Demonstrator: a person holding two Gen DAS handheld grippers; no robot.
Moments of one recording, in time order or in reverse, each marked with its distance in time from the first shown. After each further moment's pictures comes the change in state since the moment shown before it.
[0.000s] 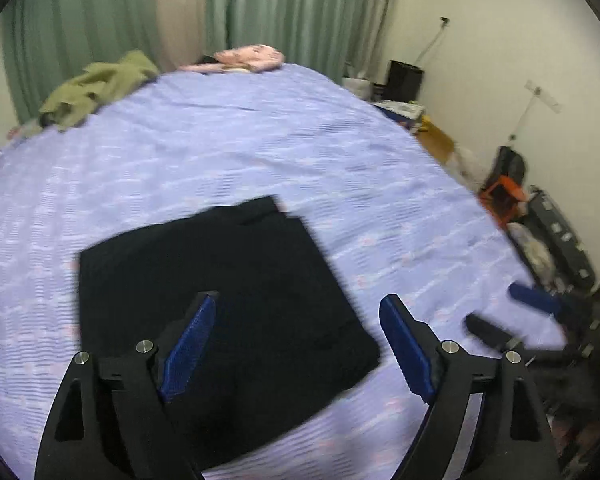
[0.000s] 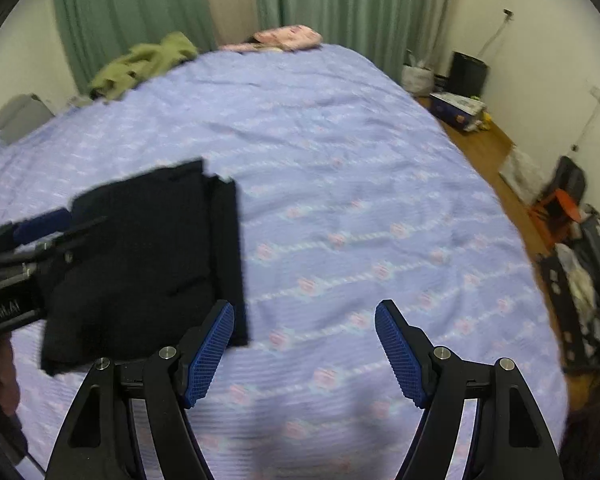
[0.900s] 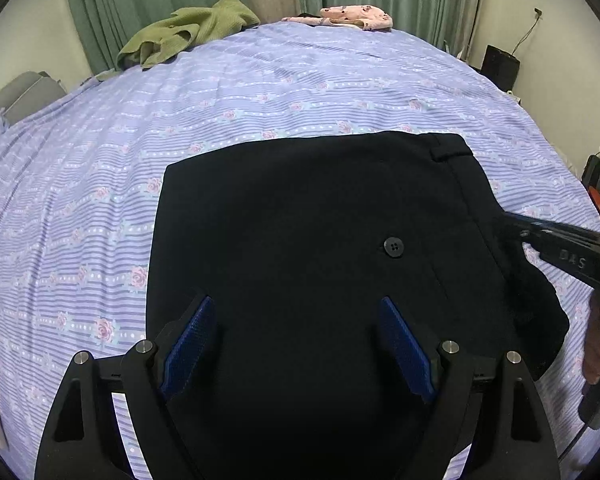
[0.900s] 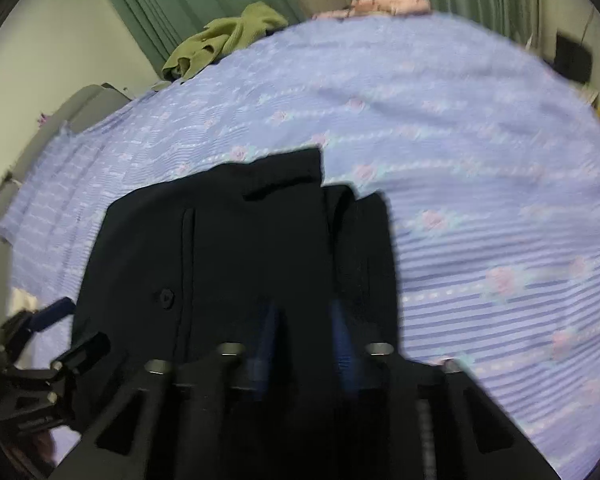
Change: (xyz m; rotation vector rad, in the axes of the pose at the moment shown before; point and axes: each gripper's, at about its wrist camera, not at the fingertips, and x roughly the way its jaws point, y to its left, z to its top) left arm 0.078 0.101 -0.044 -0.149 0.115 0.242; right arm 0.166 0.074 0.051 -0.081 0.055 0.320
